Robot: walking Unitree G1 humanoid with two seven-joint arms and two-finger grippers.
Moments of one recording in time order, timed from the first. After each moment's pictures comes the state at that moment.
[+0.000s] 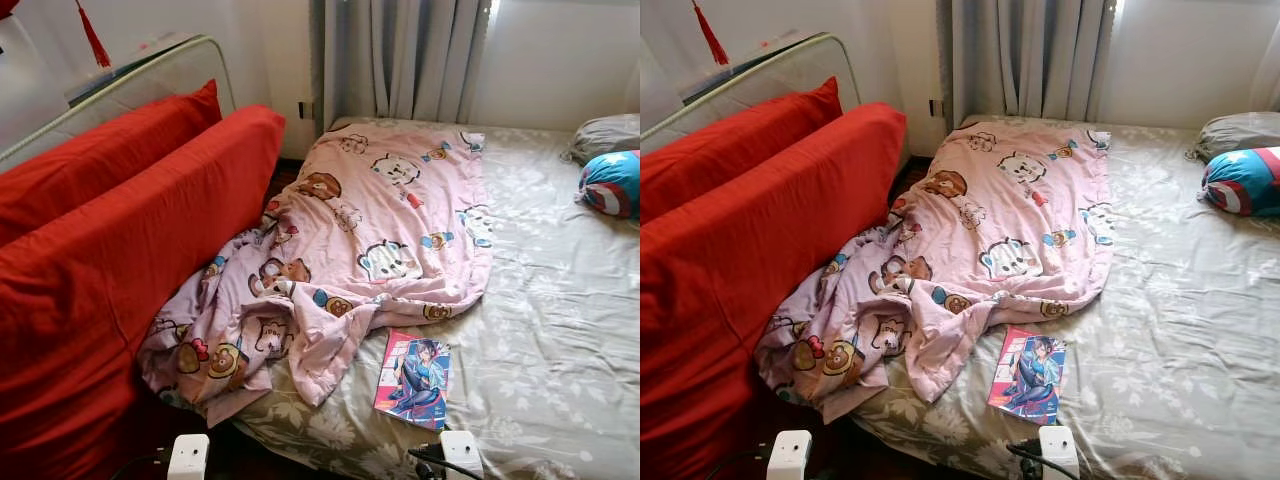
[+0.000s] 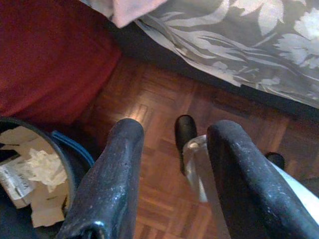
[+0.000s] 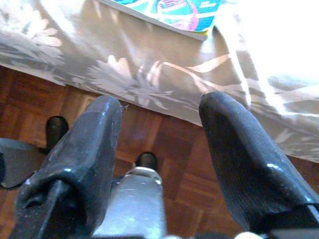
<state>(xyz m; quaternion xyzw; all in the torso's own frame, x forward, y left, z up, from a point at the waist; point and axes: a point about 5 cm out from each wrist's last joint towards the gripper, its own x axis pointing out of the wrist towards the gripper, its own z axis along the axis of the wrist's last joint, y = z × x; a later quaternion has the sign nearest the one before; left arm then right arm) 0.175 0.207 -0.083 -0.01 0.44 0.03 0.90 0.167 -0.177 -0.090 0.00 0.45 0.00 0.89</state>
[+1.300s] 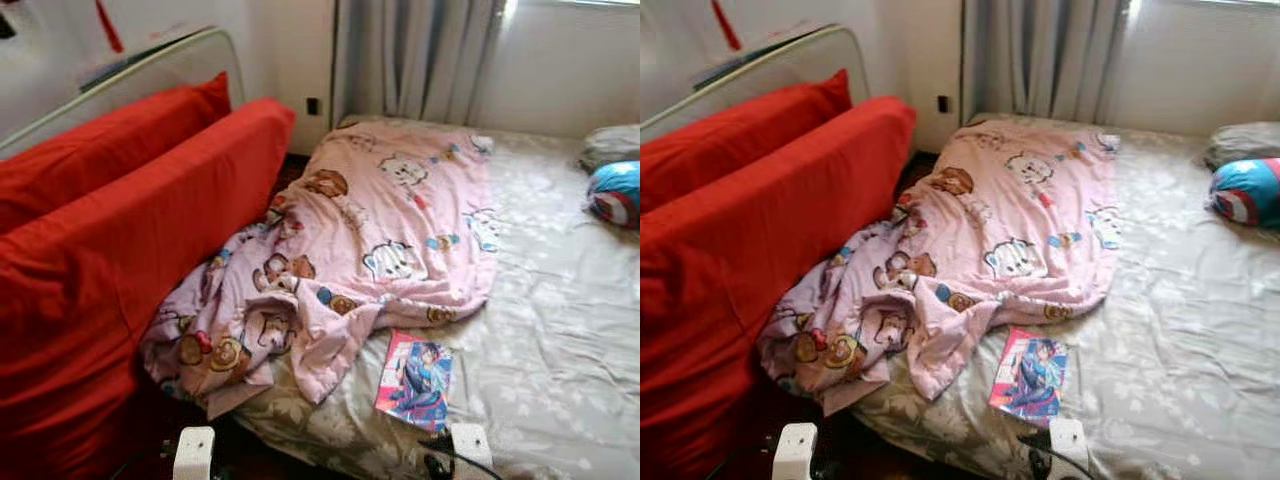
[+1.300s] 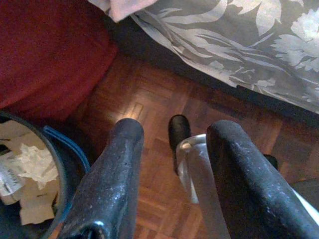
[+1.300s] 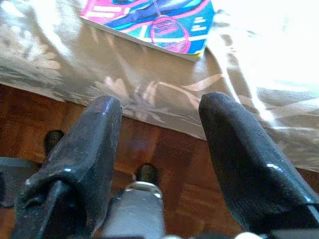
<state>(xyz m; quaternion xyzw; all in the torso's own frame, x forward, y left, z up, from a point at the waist) 0.179 0.205 -0.082 -0.01 0.44 0.03 0.90 0.178 -0.176 -0.085 0.02 0.43 -0.02 0.90</state>
